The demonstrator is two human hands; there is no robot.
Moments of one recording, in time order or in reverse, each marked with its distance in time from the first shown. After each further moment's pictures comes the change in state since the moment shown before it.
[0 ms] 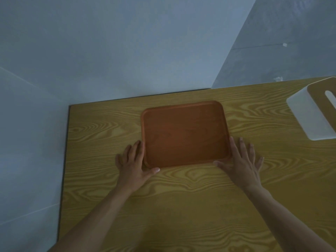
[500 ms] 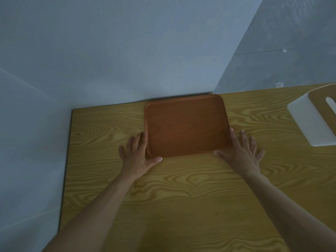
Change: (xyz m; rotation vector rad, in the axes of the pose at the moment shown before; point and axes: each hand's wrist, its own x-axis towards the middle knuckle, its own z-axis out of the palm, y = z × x) left_hand 0.046 0.009 -0.022 -0.035 -0.046 -0.030; right_hand 0.045 -0.018 -0.019 0.009 -0.033 0.066
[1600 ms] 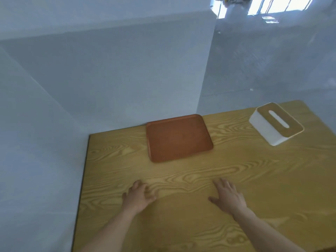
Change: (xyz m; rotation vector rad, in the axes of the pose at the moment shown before) left_hand -0.121 -0.012 0.004 0.033 -0.227 -0.092; right_hand -0.147 0.020 0.040 -0.177 -0.149 -0.047
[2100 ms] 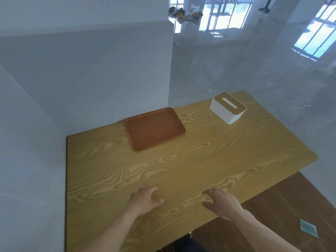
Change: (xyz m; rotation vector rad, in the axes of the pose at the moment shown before) left_hand -0.087 0.027 0.033 0.120 -0.173 0.413; right_hand -0.171 0.011 0.033 0.056 -0.003 -0.014
